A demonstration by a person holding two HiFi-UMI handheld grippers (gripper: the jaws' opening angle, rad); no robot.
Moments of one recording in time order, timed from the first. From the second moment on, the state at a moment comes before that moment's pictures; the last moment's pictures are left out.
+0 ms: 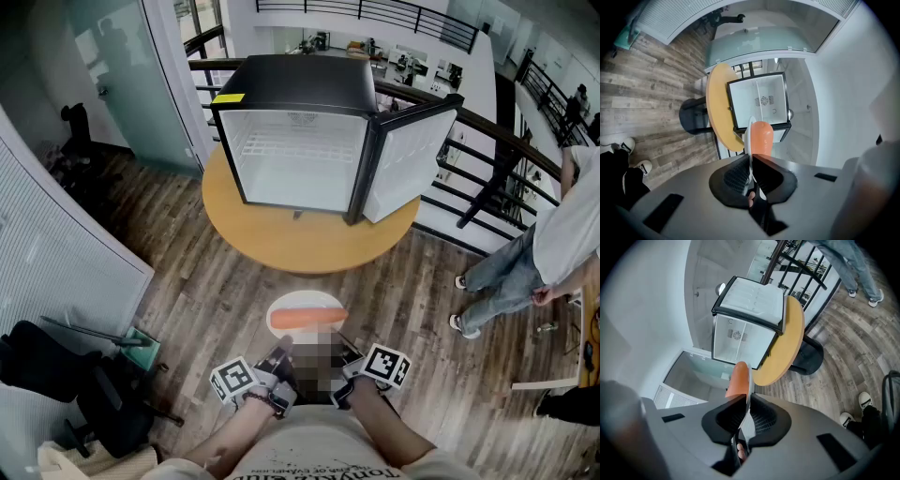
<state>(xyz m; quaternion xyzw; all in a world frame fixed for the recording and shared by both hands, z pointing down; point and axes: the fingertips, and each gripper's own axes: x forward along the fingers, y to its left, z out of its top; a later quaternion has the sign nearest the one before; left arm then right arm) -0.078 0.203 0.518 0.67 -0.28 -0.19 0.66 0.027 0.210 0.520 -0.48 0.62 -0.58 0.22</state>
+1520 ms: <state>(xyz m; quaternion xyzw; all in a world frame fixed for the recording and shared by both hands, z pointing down) -0.133 0.181 0.528 0.67 -0.26 -0.15 0.68 -0.025 0.193 0.522 -0.51 0.61 -0.56 0.24</state>
